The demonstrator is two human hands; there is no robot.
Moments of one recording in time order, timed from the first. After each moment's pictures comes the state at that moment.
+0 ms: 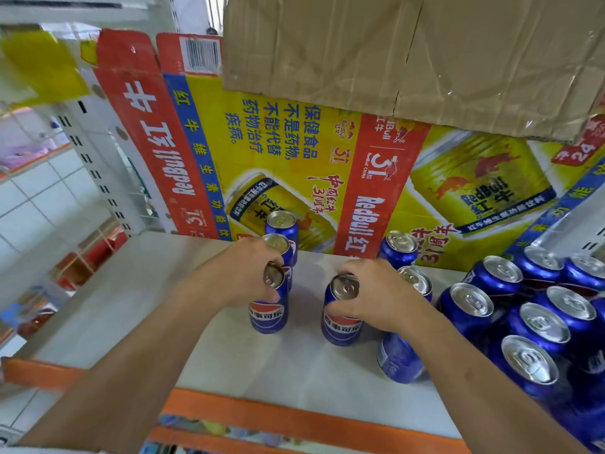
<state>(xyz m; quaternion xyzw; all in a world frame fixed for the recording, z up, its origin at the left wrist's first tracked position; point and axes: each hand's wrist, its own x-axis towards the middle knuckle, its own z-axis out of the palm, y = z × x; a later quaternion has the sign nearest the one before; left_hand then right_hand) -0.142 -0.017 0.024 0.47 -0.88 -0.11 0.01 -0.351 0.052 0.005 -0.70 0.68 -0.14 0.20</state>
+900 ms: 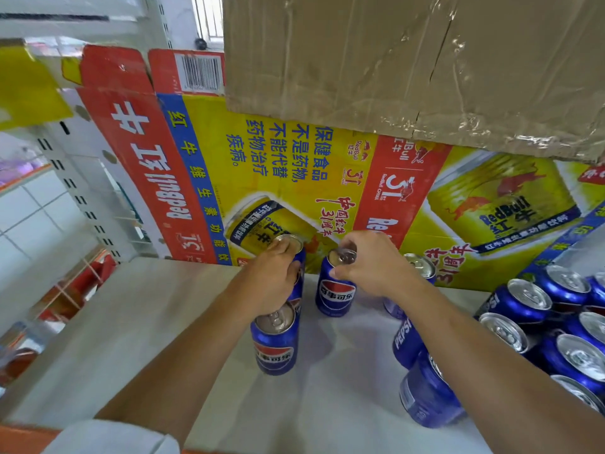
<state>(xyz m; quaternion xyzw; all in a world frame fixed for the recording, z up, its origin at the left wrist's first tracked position) -0.169 -0.082 -0.018 0.47 -0.87 -0.13 0.11 -0.350 -0.033 0.019 -0.66 0.71 -0.20 0.16</state>
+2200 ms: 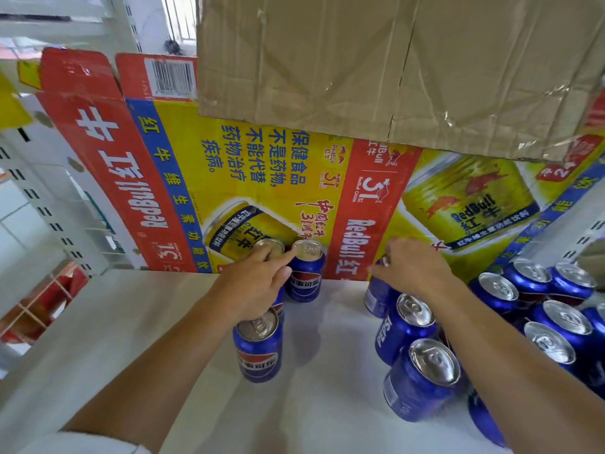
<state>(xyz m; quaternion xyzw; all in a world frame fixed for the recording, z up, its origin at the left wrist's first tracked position) -0.166 -0.086 -0.021 0.45 -0.88 -0.10 0.05 -0.408 -0.012 0.020 -0.57 0.82 -0.04 0.04</state>
